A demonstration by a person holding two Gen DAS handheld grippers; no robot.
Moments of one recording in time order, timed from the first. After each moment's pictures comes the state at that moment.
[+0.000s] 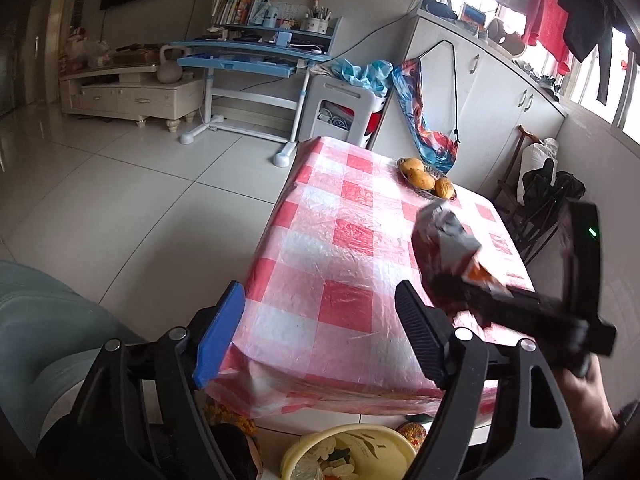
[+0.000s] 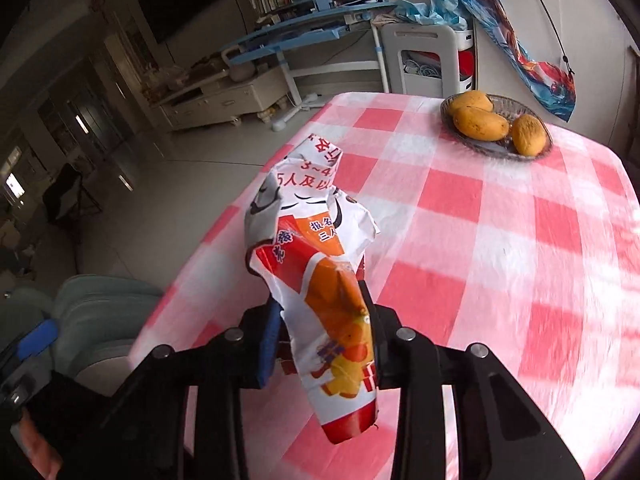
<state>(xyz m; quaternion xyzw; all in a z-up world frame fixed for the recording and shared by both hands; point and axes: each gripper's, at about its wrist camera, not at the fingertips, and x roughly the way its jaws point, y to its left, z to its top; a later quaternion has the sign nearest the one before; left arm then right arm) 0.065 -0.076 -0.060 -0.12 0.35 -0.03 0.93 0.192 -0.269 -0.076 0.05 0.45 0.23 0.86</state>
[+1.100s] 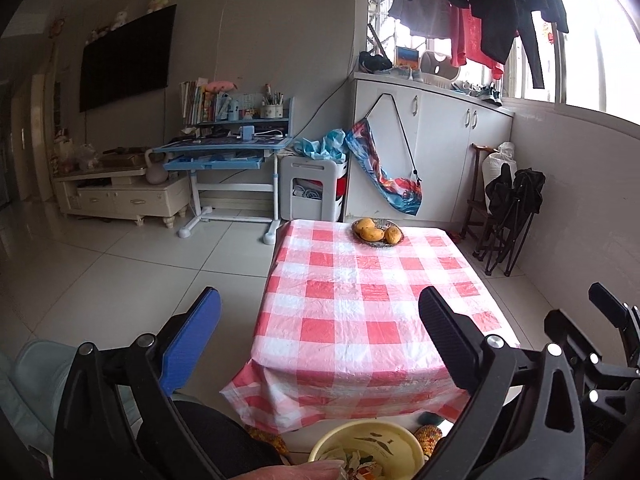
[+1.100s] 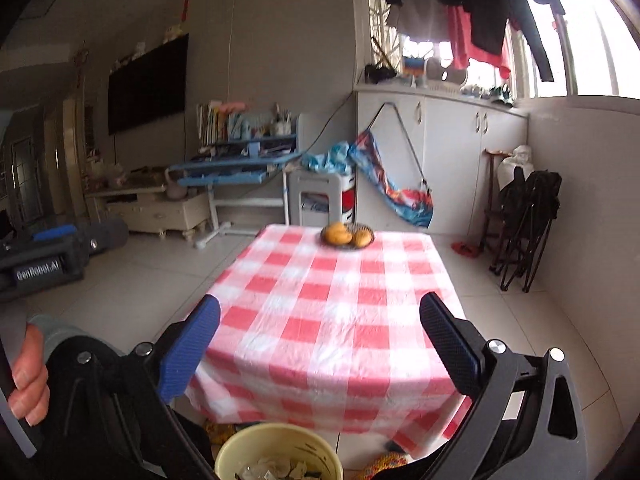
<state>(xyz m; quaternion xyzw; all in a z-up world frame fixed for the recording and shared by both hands) -0.090 -0.109 0.078 -0.02 0.22 -0.06 0.97 -0.084 -0.280 0.060 0.00 0.17 0.00 0.98</state>
